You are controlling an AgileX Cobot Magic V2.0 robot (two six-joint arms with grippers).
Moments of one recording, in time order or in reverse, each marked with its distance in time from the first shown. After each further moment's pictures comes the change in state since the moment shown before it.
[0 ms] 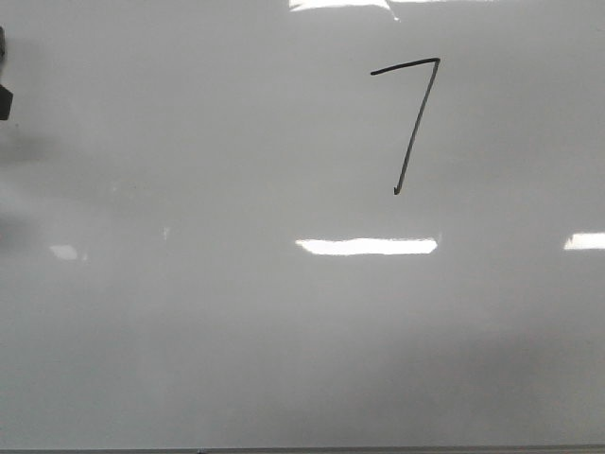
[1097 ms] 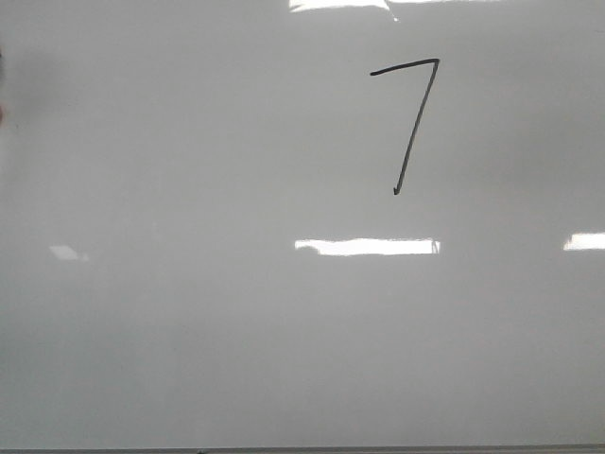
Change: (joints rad) left arm -0.229 -0.423 -0.318 -0.121 0.847 0.251; right arm -0.005 -0.212 -0.101 -0.380 0.220 0.583
